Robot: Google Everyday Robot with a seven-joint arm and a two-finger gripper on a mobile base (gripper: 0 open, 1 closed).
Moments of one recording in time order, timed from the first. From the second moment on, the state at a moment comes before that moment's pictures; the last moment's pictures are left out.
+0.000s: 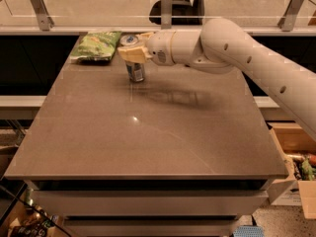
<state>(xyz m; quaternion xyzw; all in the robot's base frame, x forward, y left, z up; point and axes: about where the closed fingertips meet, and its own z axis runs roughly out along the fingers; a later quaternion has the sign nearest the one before) 0.684 0.074 0.914 -0.44 0.64 0.32 0.54</state>
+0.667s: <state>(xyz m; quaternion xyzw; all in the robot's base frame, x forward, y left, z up) 0.686 0.071 0.935 -0.46 0.64 0.30 0.54</state>
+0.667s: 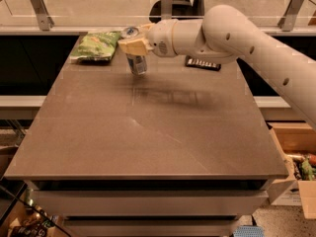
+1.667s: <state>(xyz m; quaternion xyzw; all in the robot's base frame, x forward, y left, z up) 0.666 0.053 1.004 -0.52 0.57 0.30 0.56</state>
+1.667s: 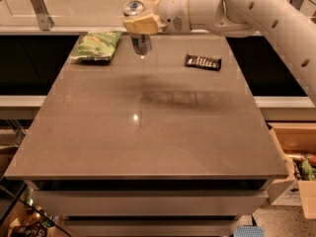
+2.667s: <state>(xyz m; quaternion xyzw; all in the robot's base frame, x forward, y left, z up) 0.616 0.034 1.040 -0.53 0.55 0.28 0.58</state>
